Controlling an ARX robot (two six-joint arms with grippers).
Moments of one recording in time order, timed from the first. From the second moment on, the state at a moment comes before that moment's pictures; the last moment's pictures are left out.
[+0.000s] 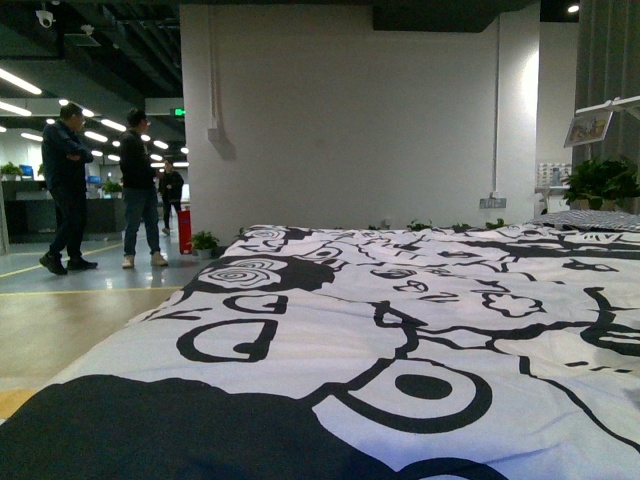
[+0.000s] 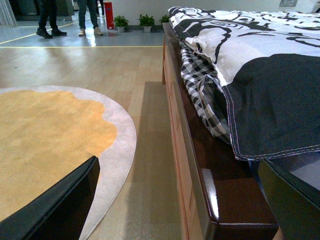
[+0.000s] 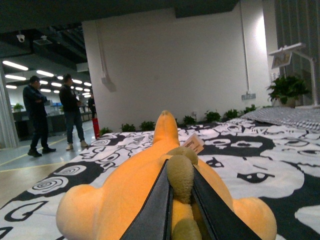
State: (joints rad) left arm 0.00 0.00 0.01 0.00 0.00 0.00; right arm -0.66 0.45 0.31 0.64 -0.54 0.46
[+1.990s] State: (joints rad) left arm 0.00 0.00 0.01 0.00 0.00 0.00; right arm 0.00 0.06 0.08 -0.01 -0.01 0.01
